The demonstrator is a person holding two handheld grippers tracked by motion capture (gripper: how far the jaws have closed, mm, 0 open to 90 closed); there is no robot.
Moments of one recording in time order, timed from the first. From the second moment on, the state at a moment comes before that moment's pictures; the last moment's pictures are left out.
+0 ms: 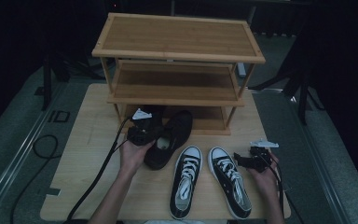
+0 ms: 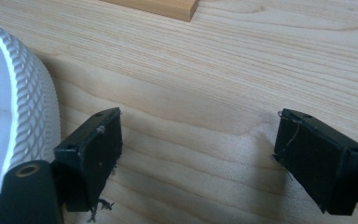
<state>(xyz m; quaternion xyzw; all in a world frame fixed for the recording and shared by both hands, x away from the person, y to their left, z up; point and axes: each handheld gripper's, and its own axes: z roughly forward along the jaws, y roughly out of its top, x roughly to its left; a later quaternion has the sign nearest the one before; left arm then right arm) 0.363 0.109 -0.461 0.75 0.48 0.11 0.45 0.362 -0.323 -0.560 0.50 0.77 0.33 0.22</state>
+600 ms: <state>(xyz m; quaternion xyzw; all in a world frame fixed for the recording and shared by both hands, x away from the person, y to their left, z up) 0.355 0.101 -0.472 0.73 0.51 0.17 0.42 0.362 -0.323 -0.560 0.50 0.77 0.33 0.22</state>
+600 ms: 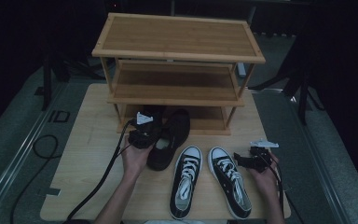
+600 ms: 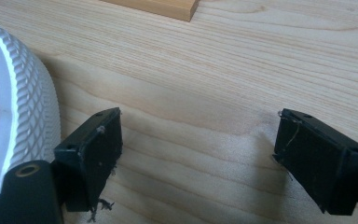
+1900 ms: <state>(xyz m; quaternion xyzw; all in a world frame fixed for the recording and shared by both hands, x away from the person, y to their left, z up) 0.300 0.150 -0.486 0.79 0.45 0.14 0.39 0.362 -0.323 -0.560 0.50 0.77 0.33 0.22</state>
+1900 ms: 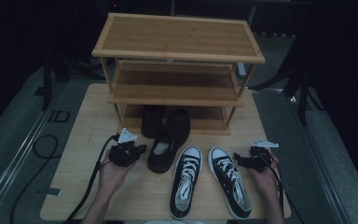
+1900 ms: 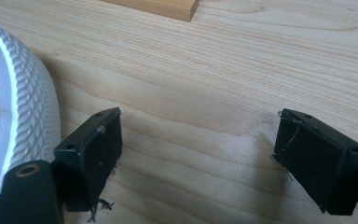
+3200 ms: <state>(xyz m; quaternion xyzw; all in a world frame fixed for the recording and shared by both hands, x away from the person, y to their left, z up) 0.277 0.106 -0.514 0.84 0.38 0.10 0.38 0.362 -0.323 -0.560 0.50 0.77 0.33 0.22</state>
